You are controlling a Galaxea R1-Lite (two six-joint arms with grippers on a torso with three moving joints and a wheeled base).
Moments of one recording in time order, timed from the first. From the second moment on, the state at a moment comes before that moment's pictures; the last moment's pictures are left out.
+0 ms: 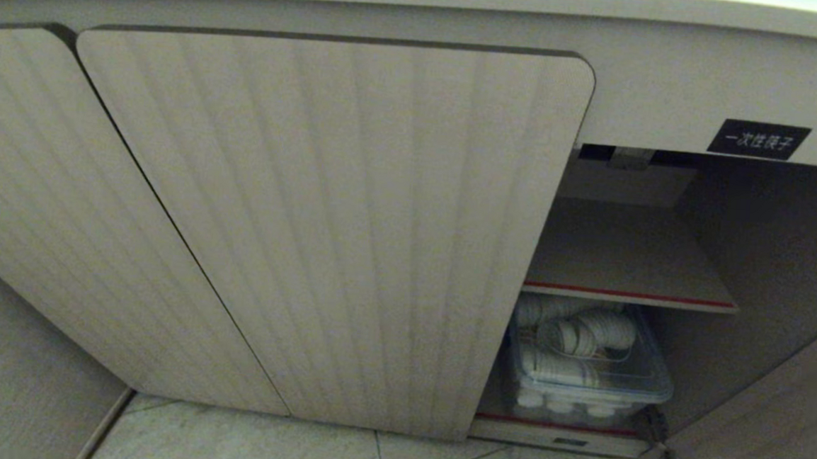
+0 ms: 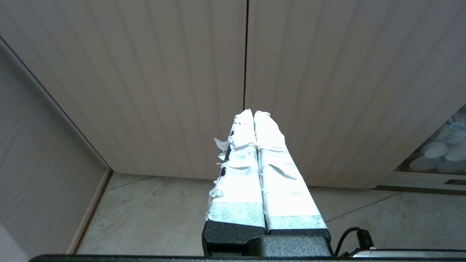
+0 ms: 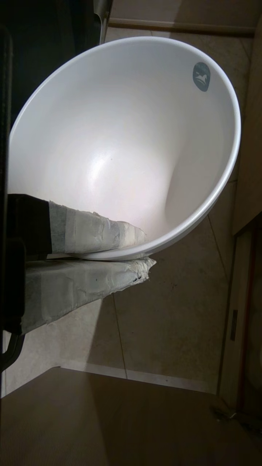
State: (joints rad) left arm 0.00 0.00 0.00 0.00 -0.01 -0.02; right arm 0.10 0.81 -0.35 0.24 0.22 0.14
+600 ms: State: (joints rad) left arm 0.00 0.00 0.00 0.00 -0.01 -0.02; right arm 0.09 0.81 -0.34 0.24 0.22 0.15
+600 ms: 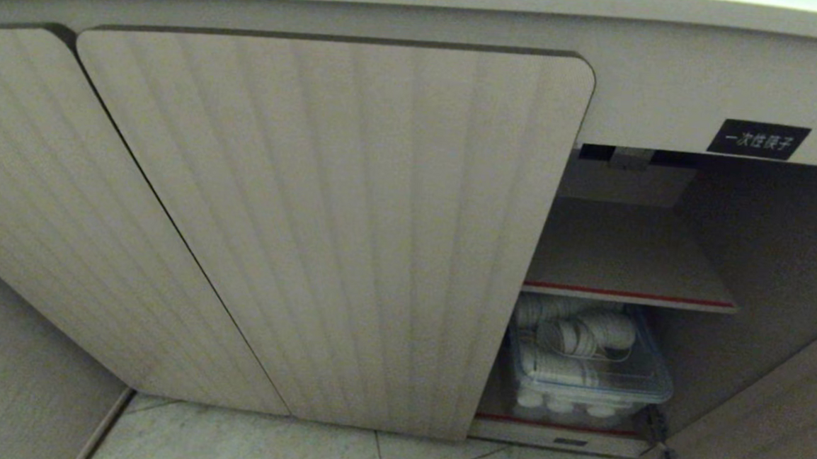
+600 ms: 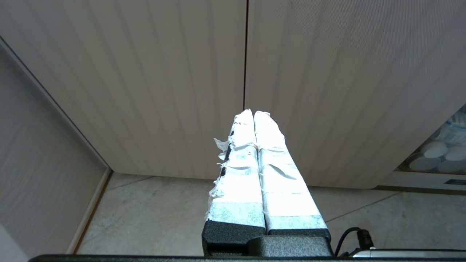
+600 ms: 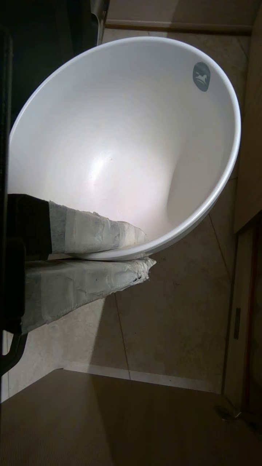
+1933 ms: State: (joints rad) left arm 0.00 0.00 0.00 0.00 -0.01 -0.02; right arm 0.08 0.81 -0.35 0.24 0.22 0.14
